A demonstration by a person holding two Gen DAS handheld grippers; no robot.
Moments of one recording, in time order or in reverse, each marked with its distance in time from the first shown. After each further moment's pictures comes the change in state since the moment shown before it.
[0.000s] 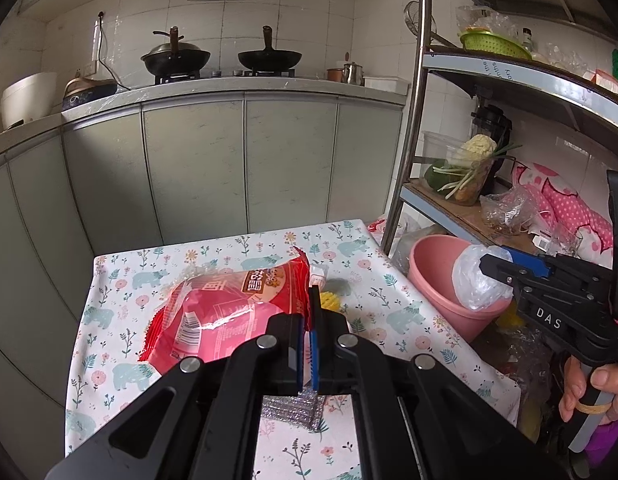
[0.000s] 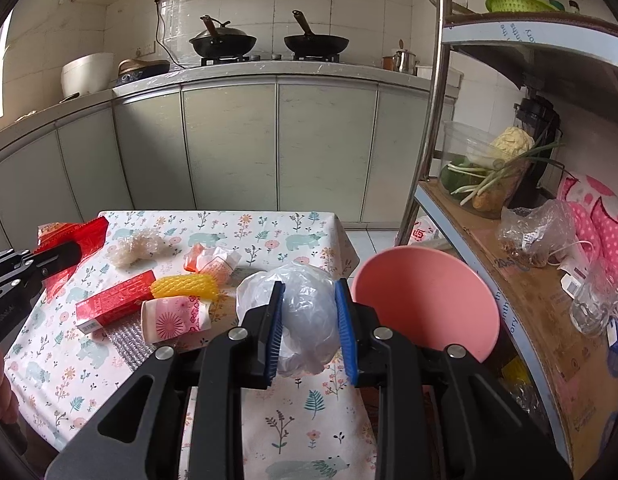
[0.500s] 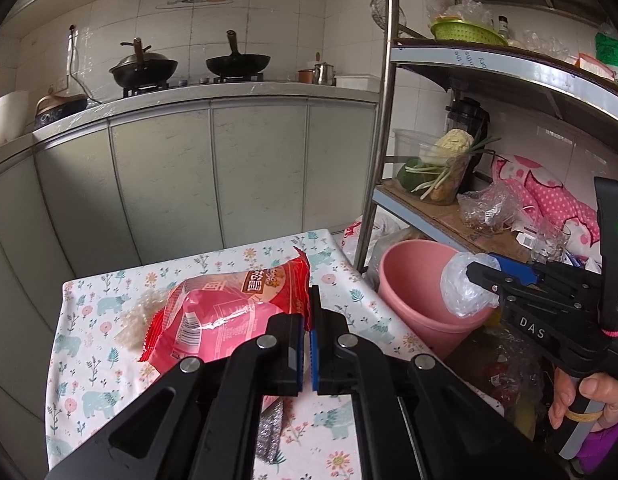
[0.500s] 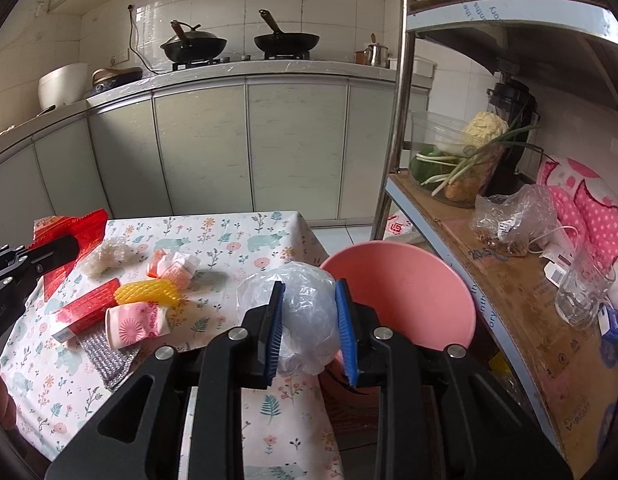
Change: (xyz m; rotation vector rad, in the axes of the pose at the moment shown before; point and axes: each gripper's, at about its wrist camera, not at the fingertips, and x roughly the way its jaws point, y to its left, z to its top) left arm 0.025 -0.044 0.020 0.061 -0.009 -0.066; right arm 0.008 -0.039 -0.001 0.056 0.004 -0.060
